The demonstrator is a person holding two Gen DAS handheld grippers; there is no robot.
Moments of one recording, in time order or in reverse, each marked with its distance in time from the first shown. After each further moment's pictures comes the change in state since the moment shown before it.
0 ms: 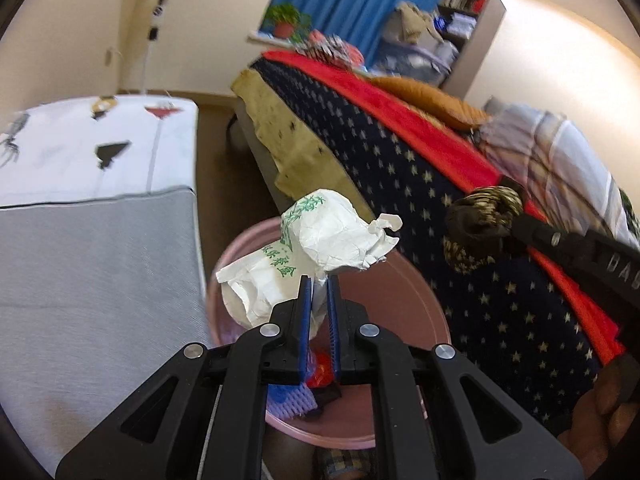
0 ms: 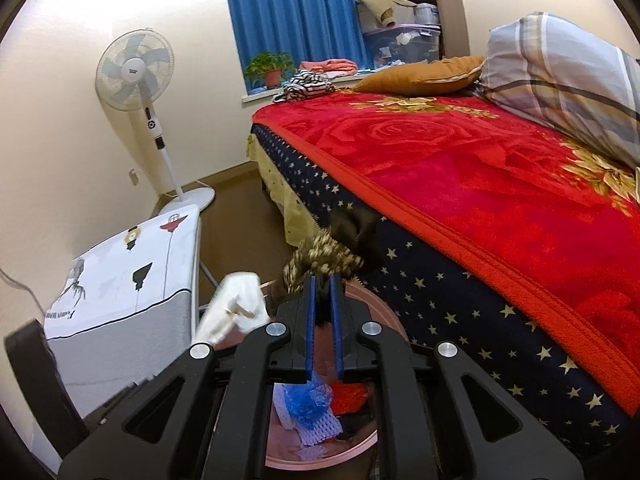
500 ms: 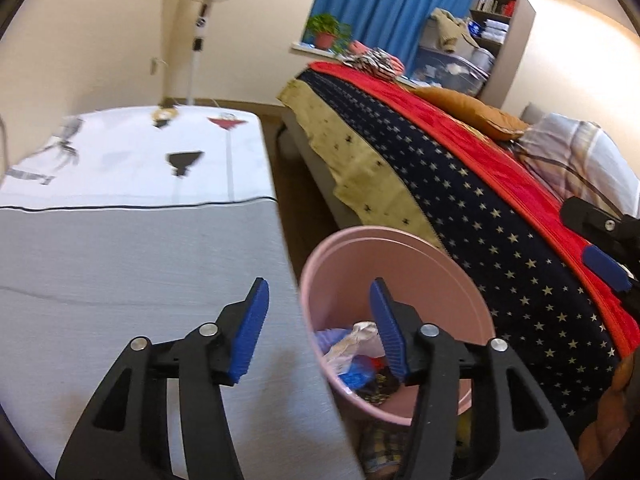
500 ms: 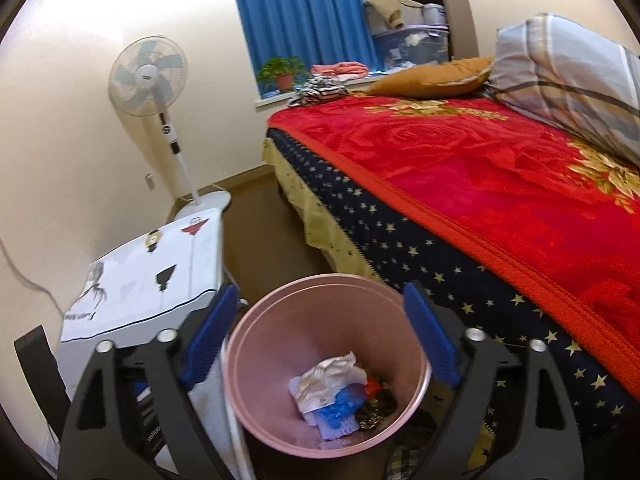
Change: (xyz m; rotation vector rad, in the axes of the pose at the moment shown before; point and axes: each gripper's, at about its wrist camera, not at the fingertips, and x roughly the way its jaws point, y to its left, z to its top) left arm -0.051 0.036 0.003 -0.033 -0.069 0.182; right arm -0.024 0.016 -0.002 -0.003 -0.009 0.070
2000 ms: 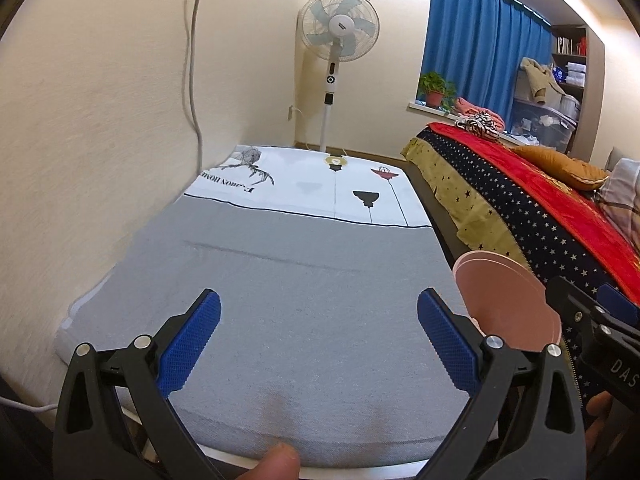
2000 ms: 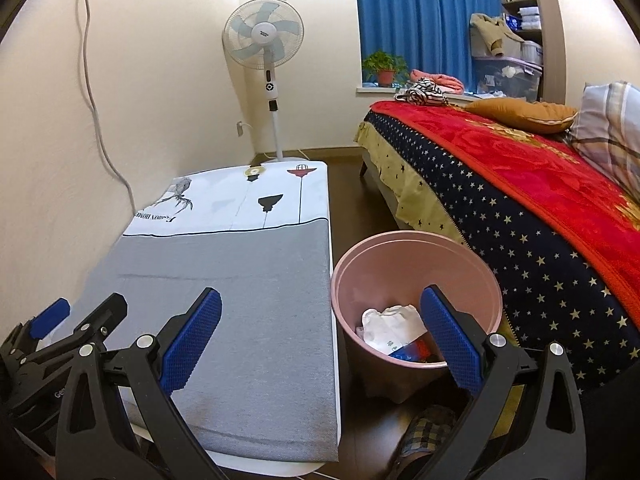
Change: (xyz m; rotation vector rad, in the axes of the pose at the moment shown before) left arm -0.169 0.071 -0.057 -0.096 -0.199 0.405; right arm -0.075 0.090 -0.086 -0.293 0.029 0.191
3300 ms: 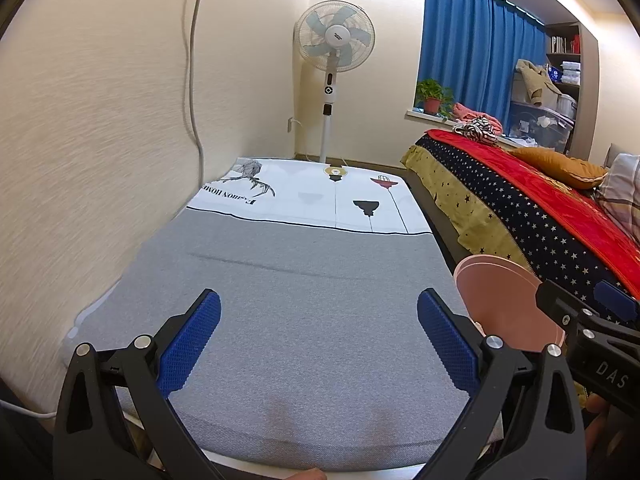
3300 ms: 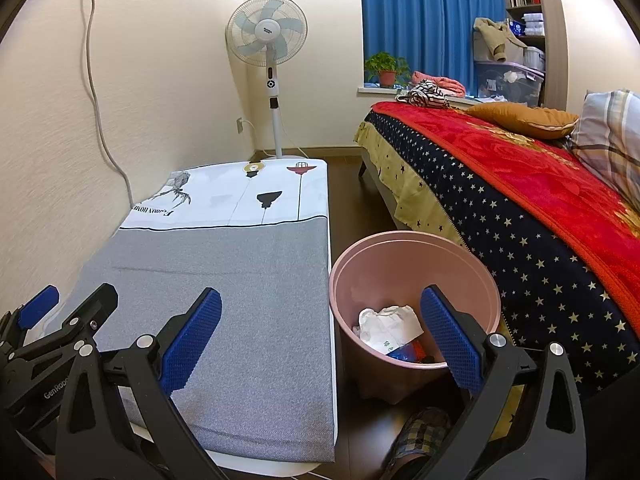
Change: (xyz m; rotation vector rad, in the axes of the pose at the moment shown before) left arm -0.004 -0.001 0.000 0.021 -0.036 0.007; right arm 0.003 0.004 -0.005 -0.025 0.000 -0.009
